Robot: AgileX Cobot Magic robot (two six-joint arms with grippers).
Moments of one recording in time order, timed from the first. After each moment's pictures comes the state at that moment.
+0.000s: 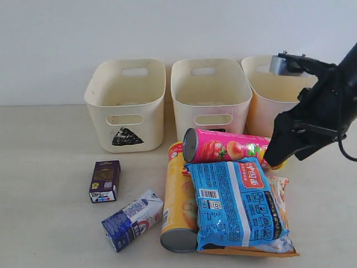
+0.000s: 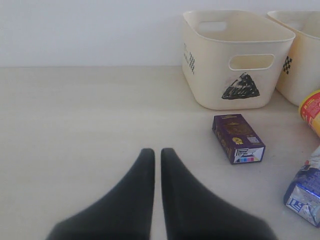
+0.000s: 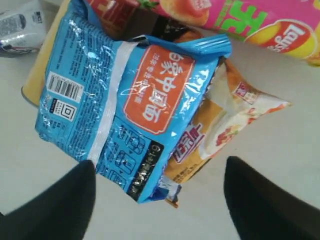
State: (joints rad) left arm -0.02 0.00 0.00 -0.13 0.32 0.10; right arm 0.14 1.64 -1.23 0.48 1.14 -0.60
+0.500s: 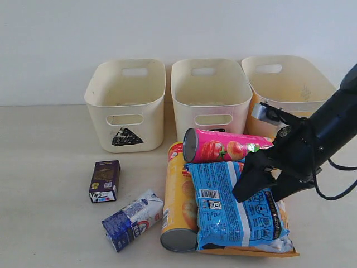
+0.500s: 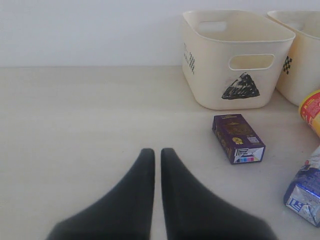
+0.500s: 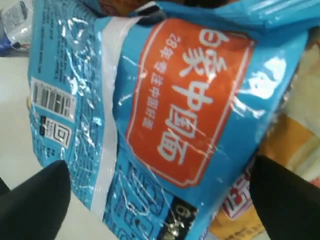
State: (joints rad) left arm -0.02 0.00 0.00 -0.13 0.32 0.10; right arm 0.14 1.84 -1.10 0.76 1.05 -0.79
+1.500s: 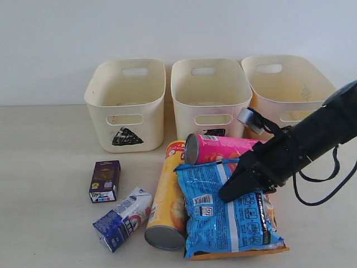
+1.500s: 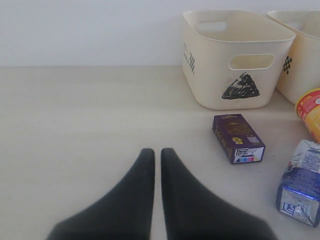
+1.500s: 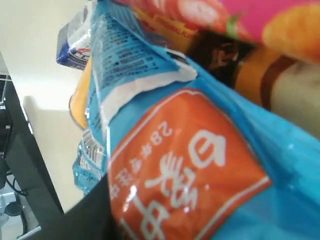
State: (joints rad) left arm -0.02 0.00 0.00 -0.13 0.32 0.10; right arm 0.14 2.00 -1.13 1.02 1.15 -1.07
